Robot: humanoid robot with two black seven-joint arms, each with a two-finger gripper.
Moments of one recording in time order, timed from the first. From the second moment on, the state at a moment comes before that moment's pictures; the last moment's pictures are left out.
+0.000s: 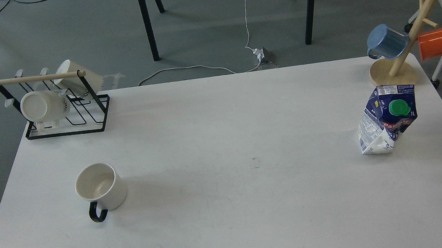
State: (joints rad) left arm -0.75 0.91 -0.50 -0.73 -0.08 -0.49 -0.49; right arm 0.45 -0.82 0.83 0.84 0.33 0.49 0.30
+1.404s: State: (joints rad) left arm -0.69 0.85 -0.40 -0.83 1.46 -0.41 -0.49; right arm 0.22 -0.82 0.85 0.84 0.34 0.49 0.31
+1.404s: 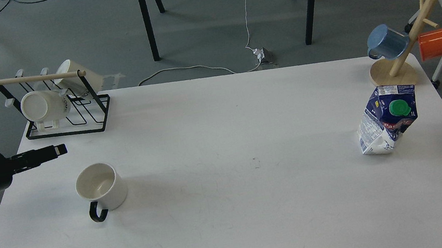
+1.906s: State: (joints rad) left arm -0.63 0.79 -0.30 -0.83 1.48 -0.29 -0.49; right arm 0.21 -0.81 0.85 0.84 0.34 0.49 0.31
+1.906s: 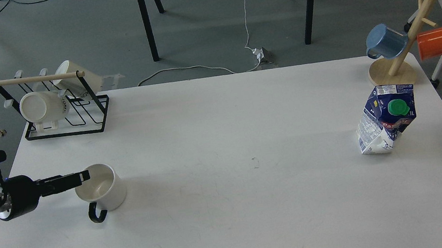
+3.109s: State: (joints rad) left arm -0.55 0.71 -0.30 -0.85 1.66 -0.02 -0.49; right arm 0.18 -0.81 0.85 0.82 0.34 0.49 0.32
